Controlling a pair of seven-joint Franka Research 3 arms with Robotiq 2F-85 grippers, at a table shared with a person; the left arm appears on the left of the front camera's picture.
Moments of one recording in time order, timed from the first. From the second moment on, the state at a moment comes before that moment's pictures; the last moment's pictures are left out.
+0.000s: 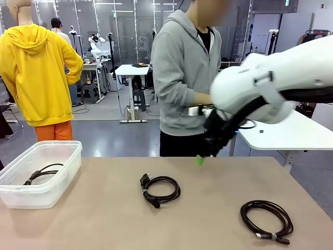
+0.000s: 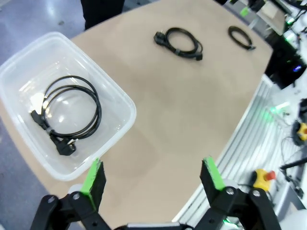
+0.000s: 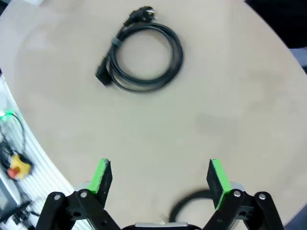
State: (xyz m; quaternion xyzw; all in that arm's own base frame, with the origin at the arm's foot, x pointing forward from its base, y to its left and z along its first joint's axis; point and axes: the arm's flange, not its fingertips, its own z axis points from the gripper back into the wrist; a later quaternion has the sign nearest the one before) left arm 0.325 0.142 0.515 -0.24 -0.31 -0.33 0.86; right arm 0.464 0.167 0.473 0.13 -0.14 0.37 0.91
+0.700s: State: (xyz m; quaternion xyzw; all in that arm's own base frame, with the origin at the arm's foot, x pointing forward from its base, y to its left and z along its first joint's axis) left arm 0.325 0.142 0.515 -0.24 -0.31 -0.33 0.86; right arm 0.367 -0.055 0.479 0.19 -0.30 0.38 0.86
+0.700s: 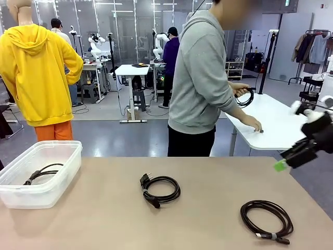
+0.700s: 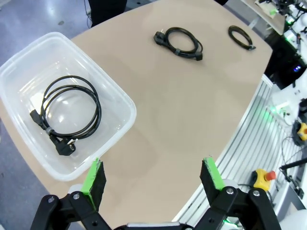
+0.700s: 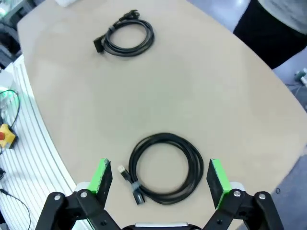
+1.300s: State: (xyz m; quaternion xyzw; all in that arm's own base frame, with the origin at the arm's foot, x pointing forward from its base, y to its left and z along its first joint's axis) left arm 0.325 0.142 0.515 -0.24 -0.31 -0.33 0.86; right arm 0.353 -0.096 0.473 0.18 -0.32 0.37 0.86
